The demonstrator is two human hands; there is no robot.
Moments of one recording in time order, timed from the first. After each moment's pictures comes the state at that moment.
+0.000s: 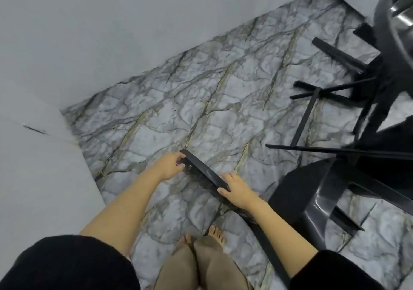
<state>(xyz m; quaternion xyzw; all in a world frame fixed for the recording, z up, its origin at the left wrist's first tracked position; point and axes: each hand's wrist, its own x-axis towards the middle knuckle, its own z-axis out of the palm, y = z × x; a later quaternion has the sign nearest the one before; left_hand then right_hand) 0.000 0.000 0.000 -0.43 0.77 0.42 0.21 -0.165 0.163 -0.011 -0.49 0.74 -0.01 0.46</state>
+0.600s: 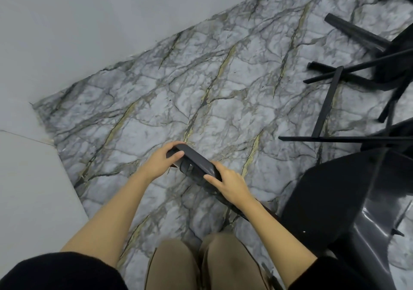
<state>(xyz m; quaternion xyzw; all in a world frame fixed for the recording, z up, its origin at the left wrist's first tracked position) 0.009 -0.025 -0.138 -0.43 0.70 0.57 0.01 -0.143 0.126 -0.134 -0.49 0.77 -0.13 0.39</state>
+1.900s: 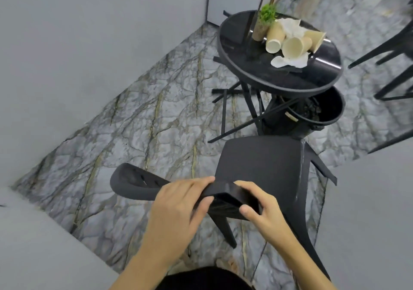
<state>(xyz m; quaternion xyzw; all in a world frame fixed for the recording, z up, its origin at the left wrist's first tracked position) 0.048 0.260 0.332 -0.13 0.93 0.29 -0.16 -0.074 0.422 0.306 -0.33 0.74 -0.53 0.25</state>
